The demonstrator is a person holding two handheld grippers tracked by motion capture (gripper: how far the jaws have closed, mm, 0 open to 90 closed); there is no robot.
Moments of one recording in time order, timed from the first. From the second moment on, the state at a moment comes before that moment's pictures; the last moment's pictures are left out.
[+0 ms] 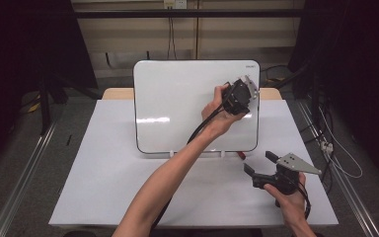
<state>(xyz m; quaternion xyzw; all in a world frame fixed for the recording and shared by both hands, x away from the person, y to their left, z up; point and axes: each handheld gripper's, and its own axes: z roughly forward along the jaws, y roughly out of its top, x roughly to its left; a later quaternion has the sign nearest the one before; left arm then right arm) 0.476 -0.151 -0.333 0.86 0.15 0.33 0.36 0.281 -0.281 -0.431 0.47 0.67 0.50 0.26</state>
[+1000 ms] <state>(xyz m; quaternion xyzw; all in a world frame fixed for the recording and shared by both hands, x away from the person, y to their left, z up) 0.503 -0.161 -0.303 0.85 0.15 0.35 0.35 0.280 -0.283 -0.432 0.48 0.67 0.50 0.26</state>
